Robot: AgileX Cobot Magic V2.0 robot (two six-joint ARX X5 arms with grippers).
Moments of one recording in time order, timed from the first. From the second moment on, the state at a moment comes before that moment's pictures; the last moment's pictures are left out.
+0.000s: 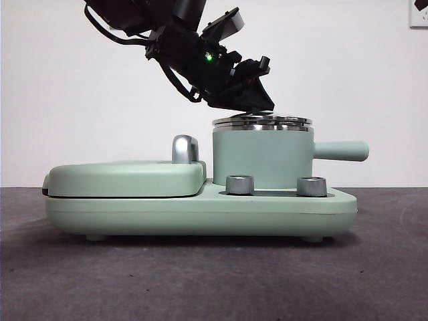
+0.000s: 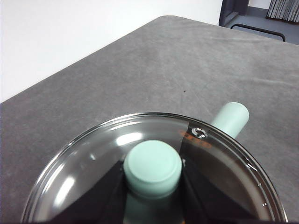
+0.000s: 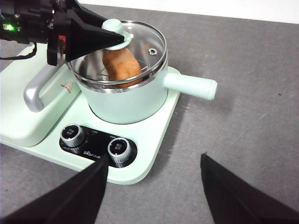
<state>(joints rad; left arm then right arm) -0.60 1.96 1.51 0.11 0.30 0.16 0.27 0.64 0.82 -0.64 -0.13 0.08</state>
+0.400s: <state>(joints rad) -0.61 1.96 1.51 0.10 0.31 0.17 0.27 0.64 0.82 -0.64 -0.13 0.08</state>
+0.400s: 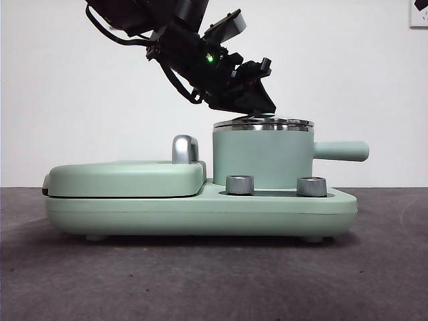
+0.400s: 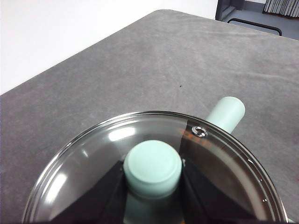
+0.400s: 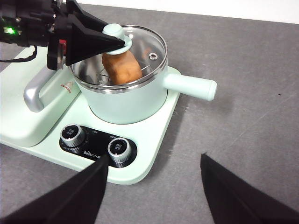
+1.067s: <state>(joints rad) -0.60 1.91 1.51 -0.02 0.31 0.13 0.27 0.64 0.82 -0.64 -0.13 0.08</state>
